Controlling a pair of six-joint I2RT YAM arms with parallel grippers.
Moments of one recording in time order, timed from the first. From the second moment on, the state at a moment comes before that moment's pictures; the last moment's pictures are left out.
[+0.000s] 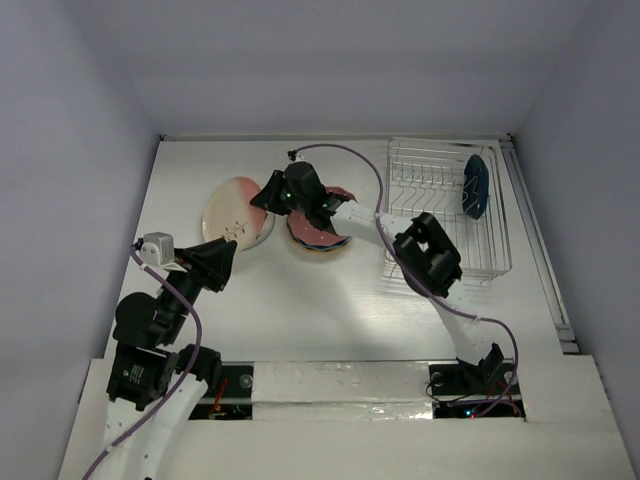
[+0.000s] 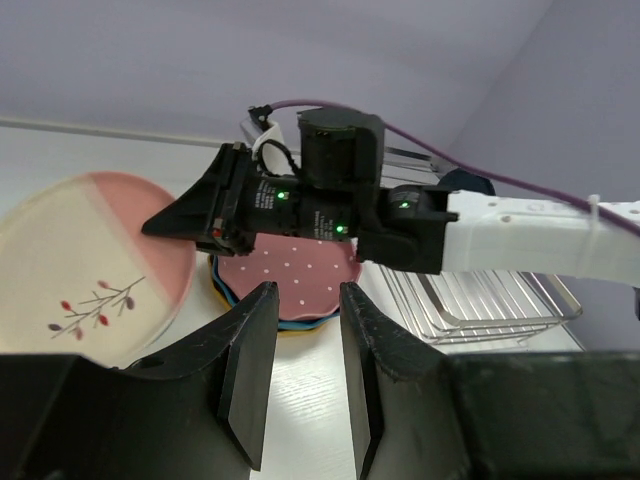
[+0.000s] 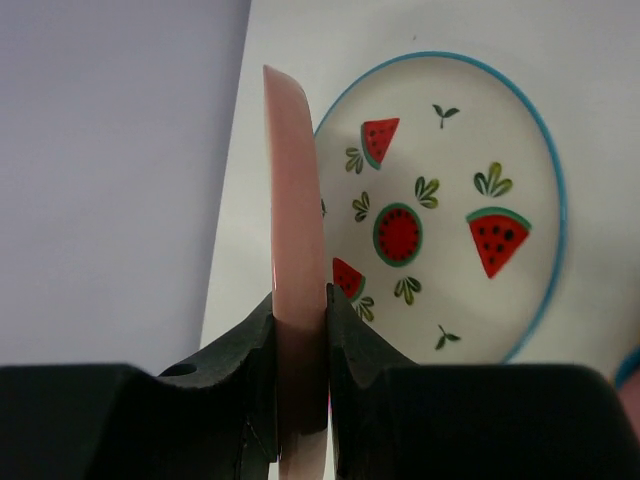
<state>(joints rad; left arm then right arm) -0.30 0.22 0.66 -0.32 0.09 -0.42 0.80 2.29 1.84 0.11 -0.11 0.95</state>
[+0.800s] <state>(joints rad) -0.30 0.22 0.66 -0.32 0.10 -0.42 0.80 2.40 1.91 0.08 0.00 1.02</state>
